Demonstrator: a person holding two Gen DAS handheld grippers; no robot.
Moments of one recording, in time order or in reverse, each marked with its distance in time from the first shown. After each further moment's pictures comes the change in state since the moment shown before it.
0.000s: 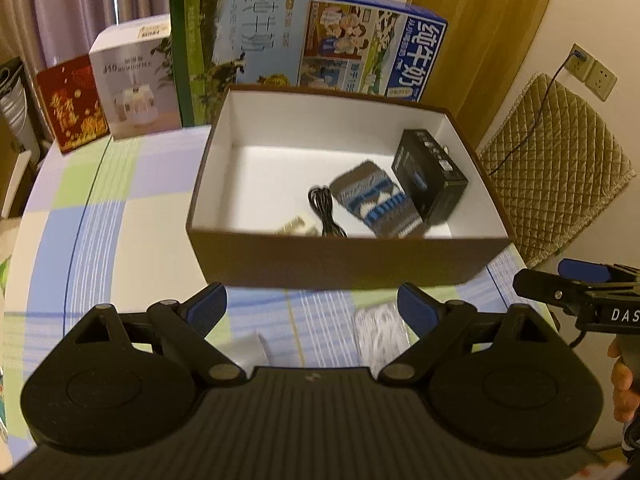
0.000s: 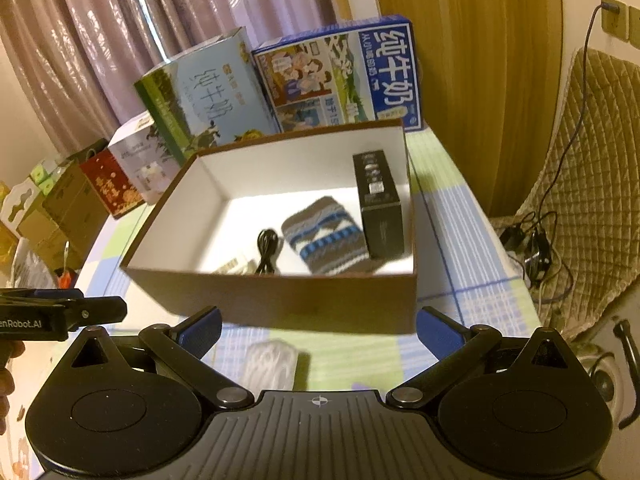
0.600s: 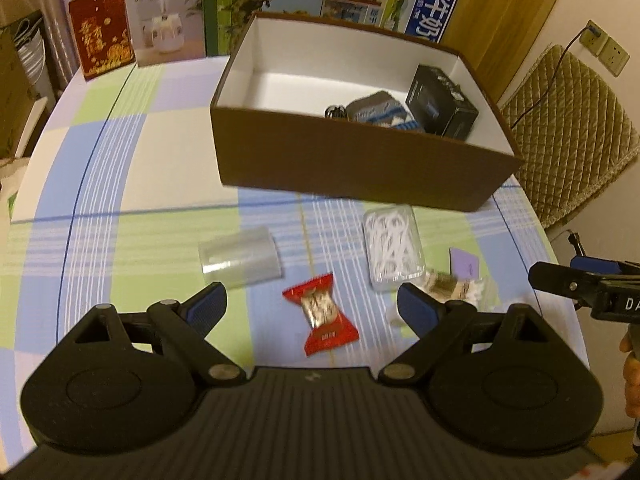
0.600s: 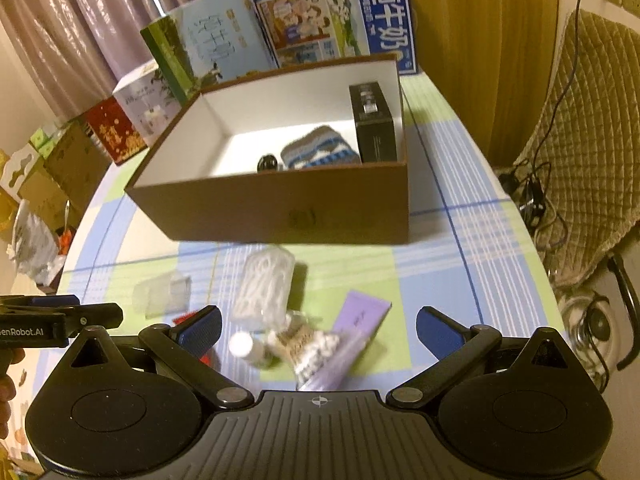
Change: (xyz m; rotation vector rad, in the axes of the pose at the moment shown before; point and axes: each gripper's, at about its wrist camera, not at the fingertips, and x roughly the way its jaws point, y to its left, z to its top) left arm -0.012 0.004 -0.075 -0.063 0.102 0.035; right arm -0.016 -0.002 -0.057 0.004 0.120 -0.010
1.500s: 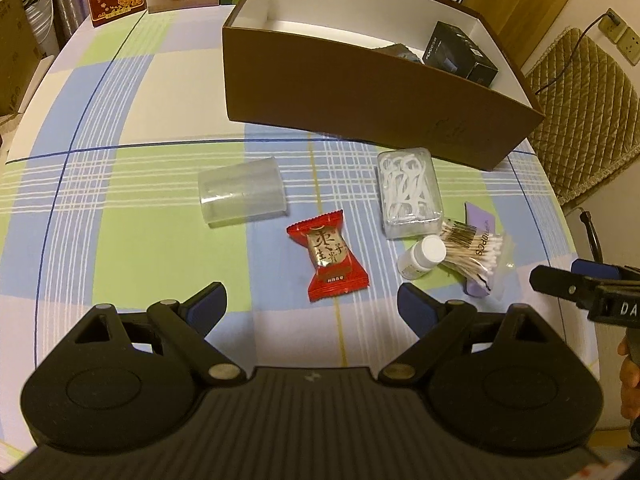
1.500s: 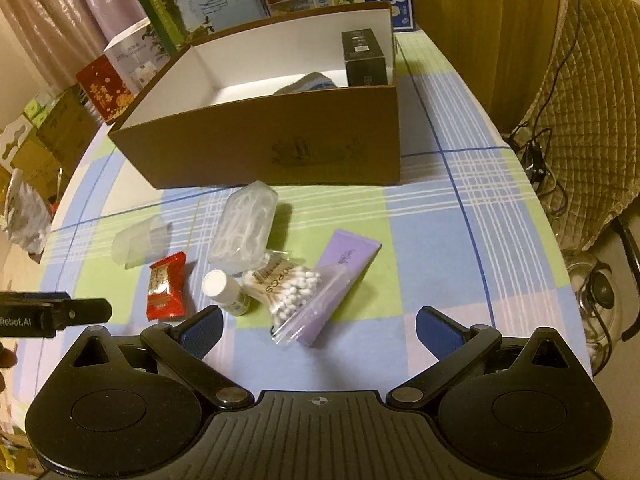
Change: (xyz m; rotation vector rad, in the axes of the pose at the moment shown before) left arm 0.023 0.004 -0.032 -0.059 0.084 0.010; right arm 0.022 -0.015 -0.034 -0.002 0.083 -0.010
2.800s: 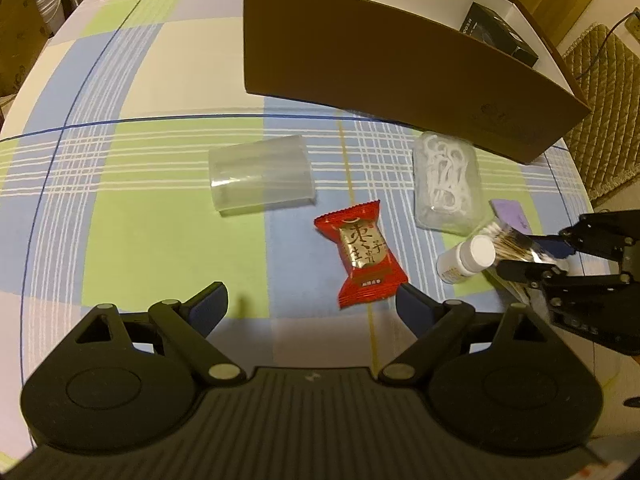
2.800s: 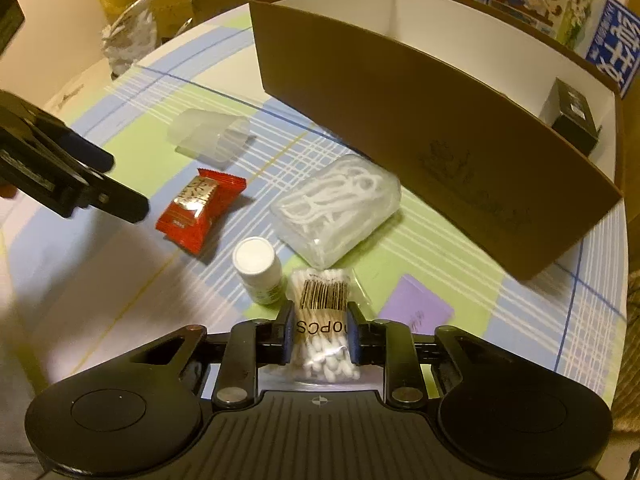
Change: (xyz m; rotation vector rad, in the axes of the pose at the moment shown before) left arm 0.041 0.018 0.002 -0.030 0.049 0.025; right arm 0.078 0.037 0.006 -0.645 0.107 0.157
